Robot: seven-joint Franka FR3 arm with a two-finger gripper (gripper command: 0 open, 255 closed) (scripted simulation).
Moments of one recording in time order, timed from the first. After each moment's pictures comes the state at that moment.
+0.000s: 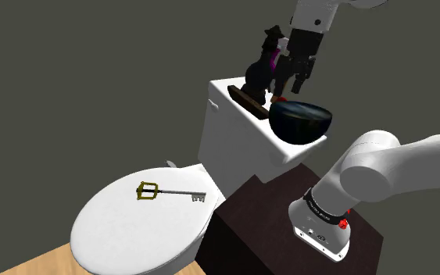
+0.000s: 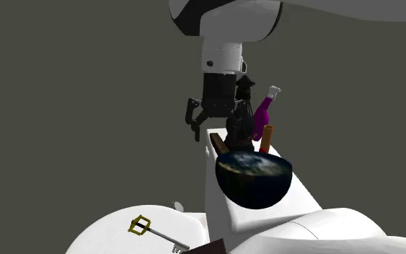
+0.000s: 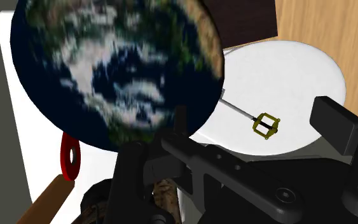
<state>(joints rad) 0.01 -0.76 0.00 -2.42 0.11 1.50 0.15</state>
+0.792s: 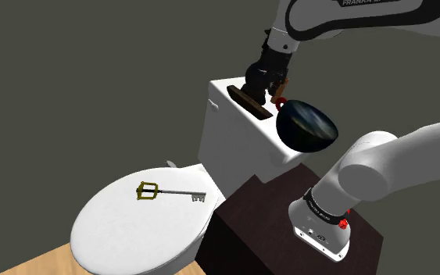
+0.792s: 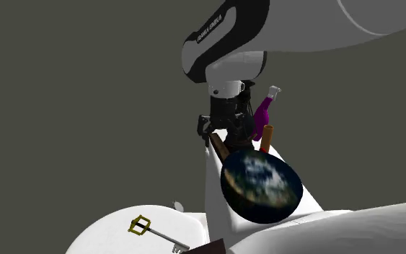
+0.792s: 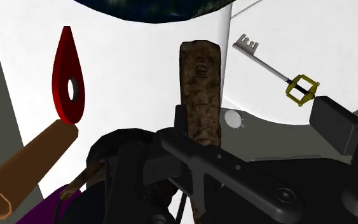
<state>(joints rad) -0.04 -0.55 -0.05 -2.50 0.00 1.88 0.04</state>
